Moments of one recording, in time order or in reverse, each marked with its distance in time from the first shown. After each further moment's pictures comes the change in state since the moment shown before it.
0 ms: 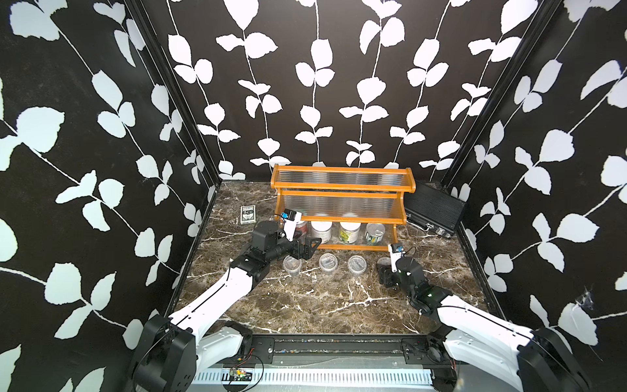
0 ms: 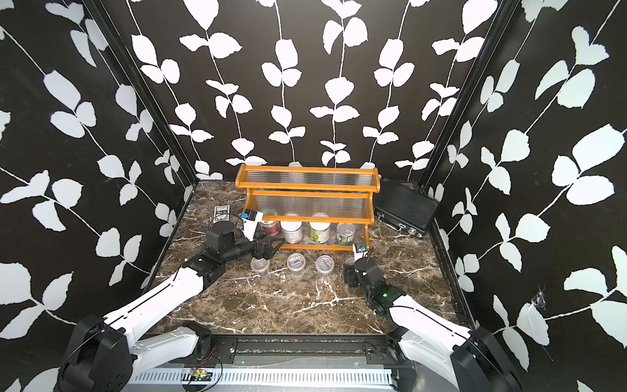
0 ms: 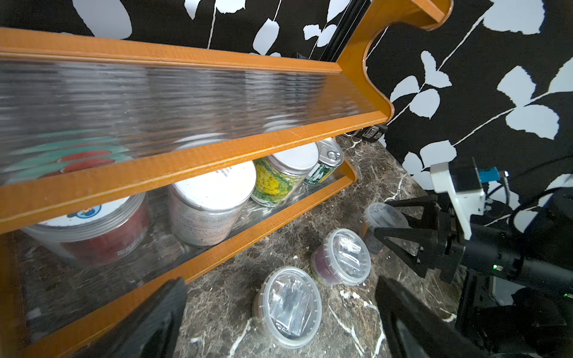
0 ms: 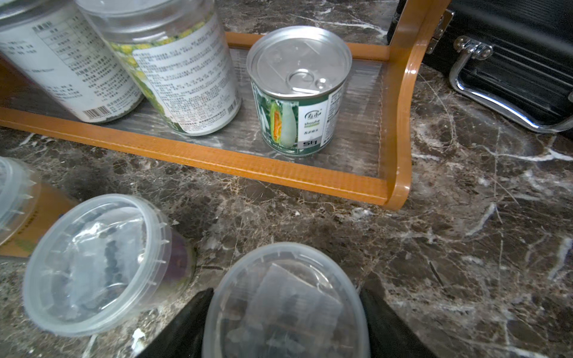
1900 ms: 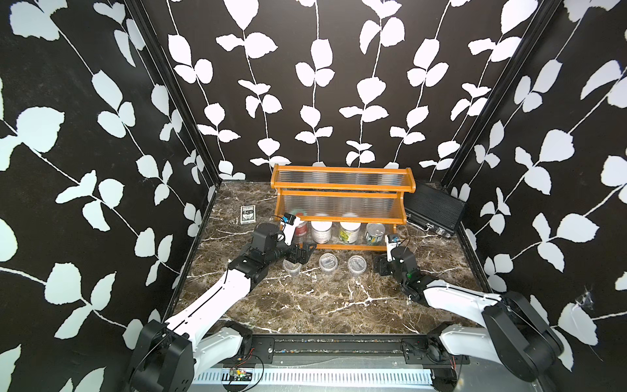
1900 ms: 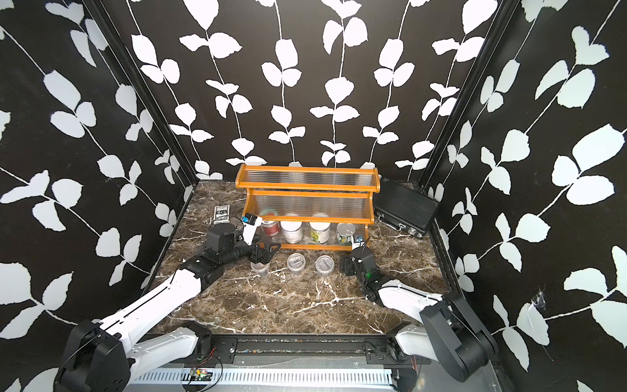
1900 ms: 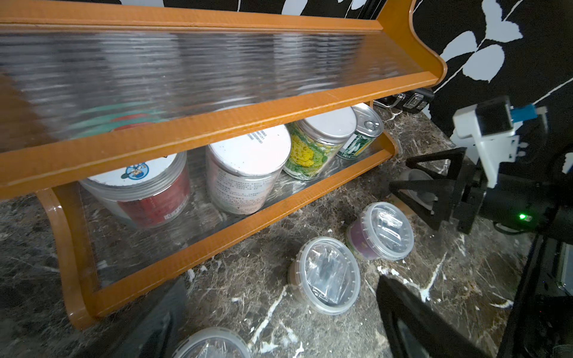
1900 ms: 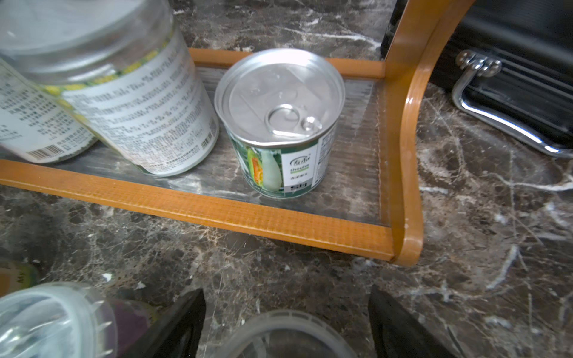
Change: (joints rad) left arm 0.000 -0.035 0.000 -0.145 -0.109 0.110; right arm -0.086 0.219 0.076 0.164 -0.024 -0.035
